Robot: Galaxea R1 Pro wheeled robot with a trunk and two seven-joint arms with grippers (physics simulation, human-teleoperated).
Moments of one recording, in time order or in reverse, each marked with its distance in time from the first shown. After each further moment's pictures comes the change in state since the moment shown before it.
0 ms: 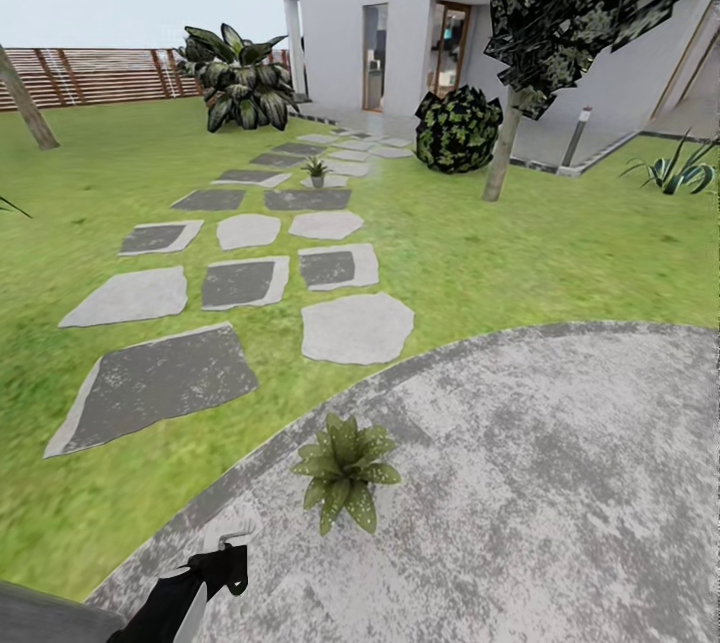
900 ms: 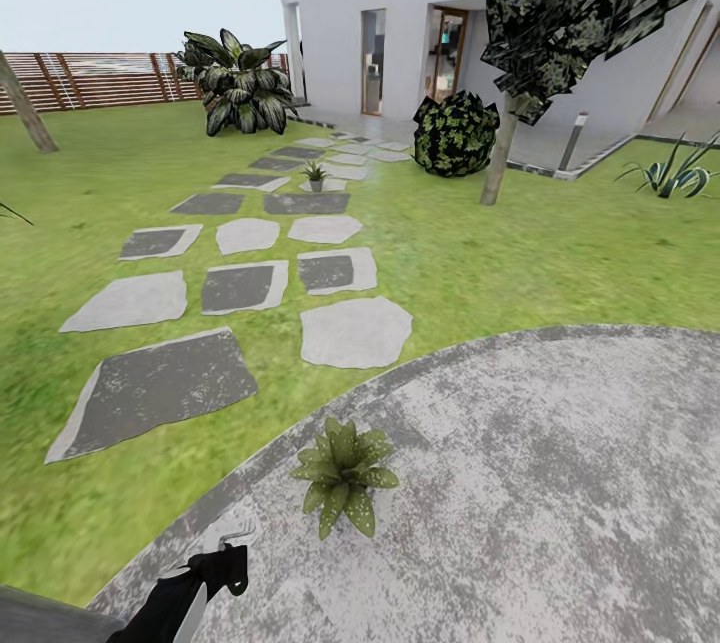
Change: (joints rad) left arm 0.001 0.000 0.000 0.000 0.000 -0.001 -0.001; right arm 0.000 0.026 0.004 0.000 0.002 -0.002 -0.003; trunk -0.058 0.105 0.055
